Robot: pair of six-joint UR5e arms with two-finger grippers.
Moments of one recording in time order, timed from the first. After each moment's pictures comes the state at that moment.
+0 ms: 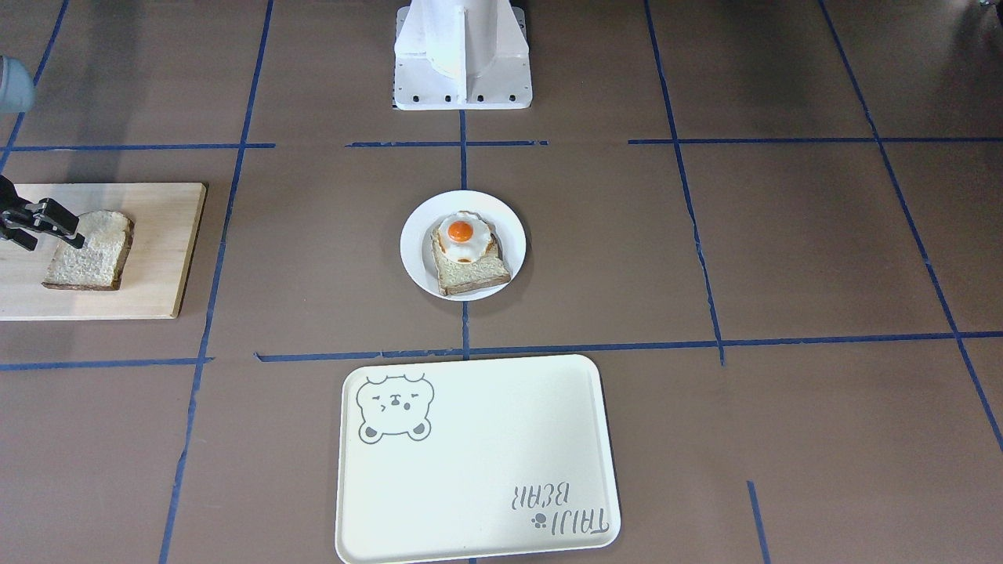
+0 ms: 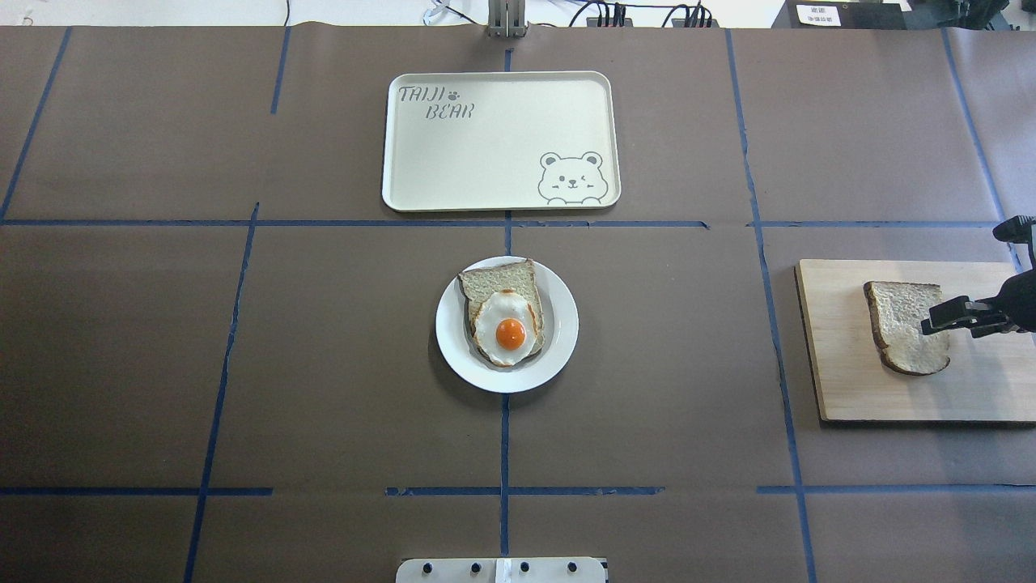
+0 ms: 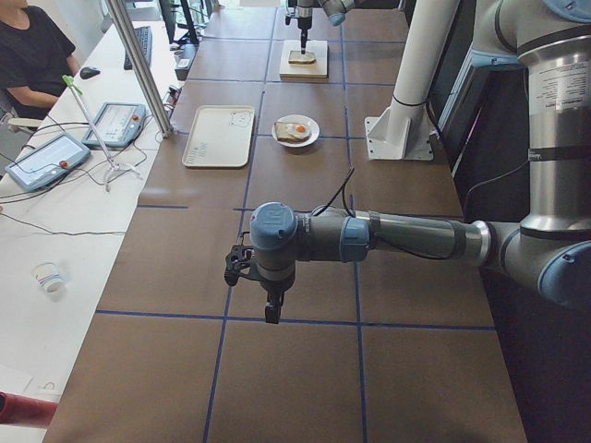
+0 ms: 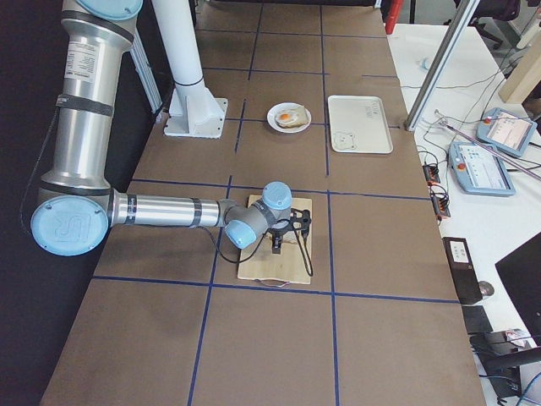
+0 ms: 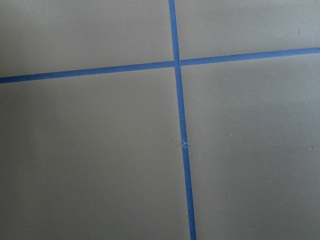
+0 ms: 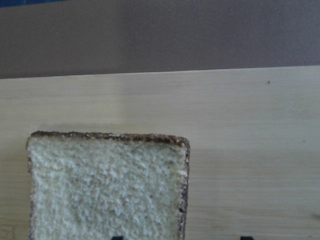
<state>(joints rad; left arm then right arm) -1.61 -1.43 -1.81 -1.48 -2.36 0.12 1.01 -1.75 1.61 -0.83 2.25 0.83</state>
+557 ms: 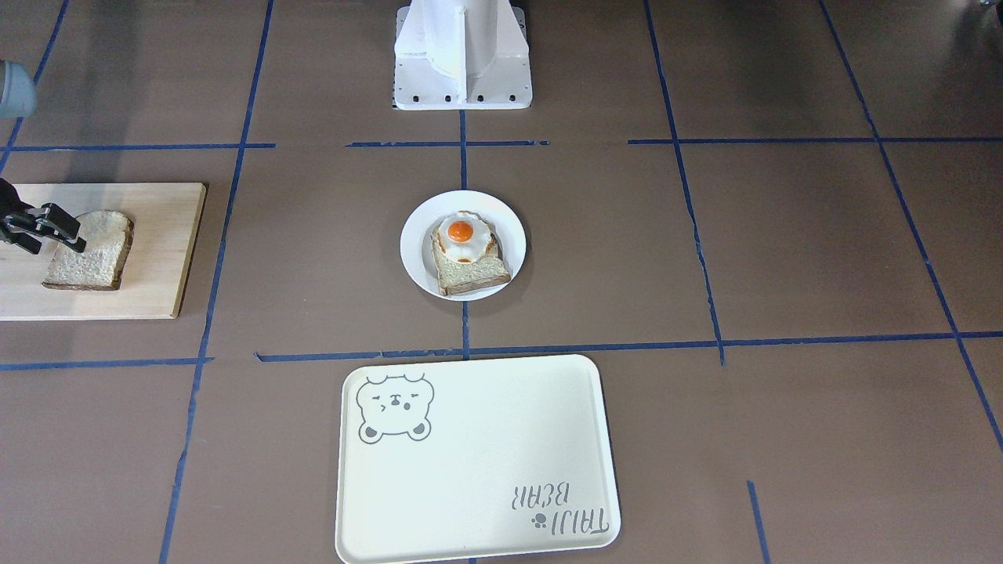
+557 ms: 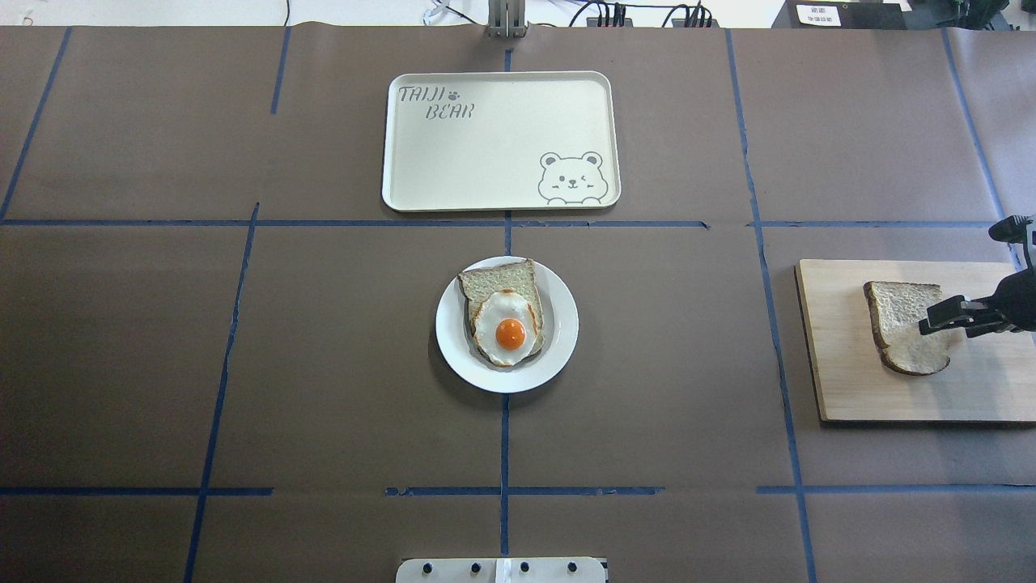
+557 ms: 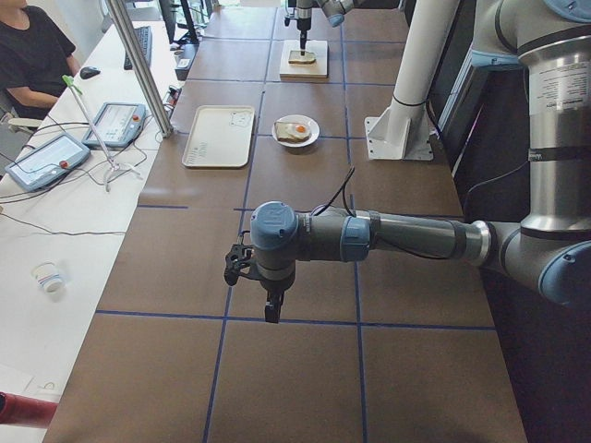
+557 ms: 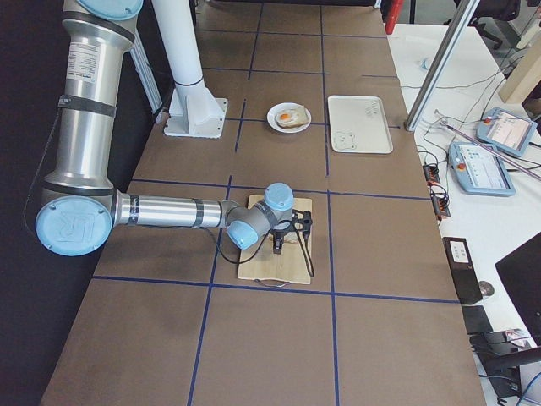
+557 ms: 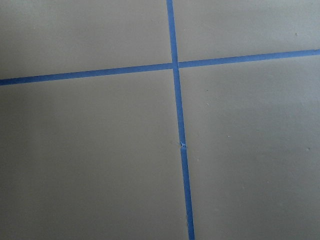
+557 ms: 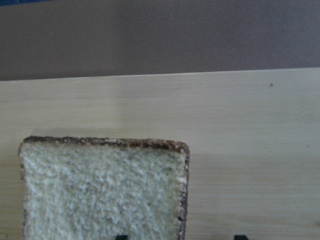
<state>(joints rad) -1.62 -1.43 -1.81 -1.48 -2.36 0.12 1.01 -1.74 1.59 -0.83 2.25 0.83</state>
